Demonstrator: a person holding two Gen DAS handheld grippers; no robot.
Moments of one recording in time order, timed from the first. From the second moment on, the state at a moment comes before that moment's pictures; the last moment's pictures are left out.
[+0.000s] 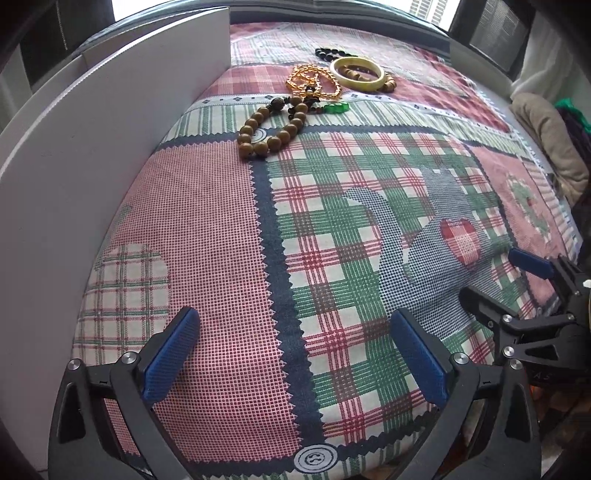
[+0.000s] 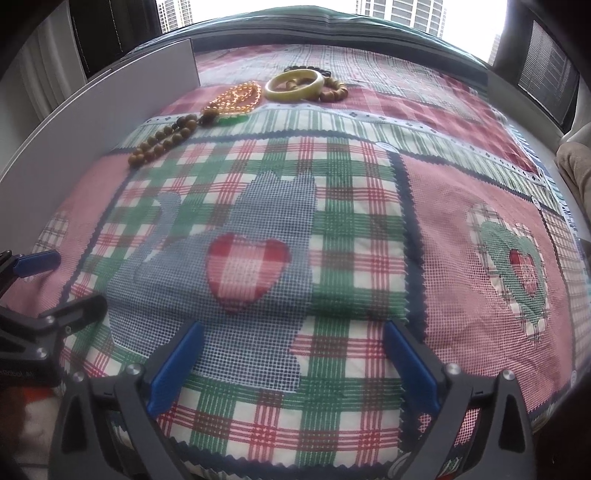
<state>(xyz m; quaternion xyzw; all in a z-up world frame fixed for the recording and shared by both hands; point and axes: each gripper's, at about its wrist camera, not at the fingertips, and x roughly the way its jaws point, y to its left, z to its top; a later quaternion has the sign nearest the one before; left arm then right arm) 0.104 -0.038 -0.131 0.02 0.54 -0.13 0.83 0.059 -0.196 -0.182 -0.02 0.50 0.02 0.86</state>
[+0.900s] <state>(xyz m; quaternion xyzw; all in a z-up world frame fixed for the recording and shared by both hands) 0.251 -0.034 -0.138 0.03 0.51 -0.04 0.86 0.058 -0.196 -0.181 -0.02 0.50 0.03 0.86</state>
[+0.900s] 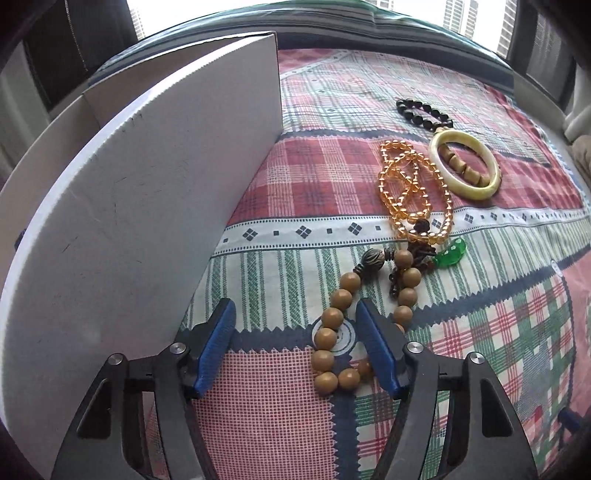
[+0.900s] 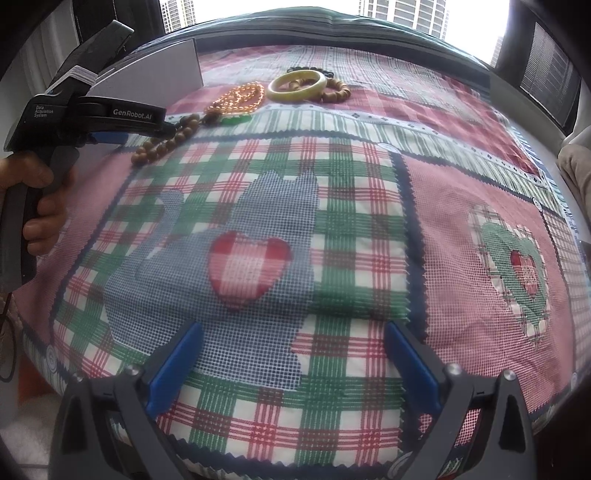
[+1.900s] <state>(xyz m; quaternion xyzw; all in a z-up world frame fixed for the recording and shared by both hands) 0.135 0.007 -0.128 -0.01 0.53 -0.09 0.84 0.108 -0.199 -0.103 0.07 0.52 0.16 0.84</state>
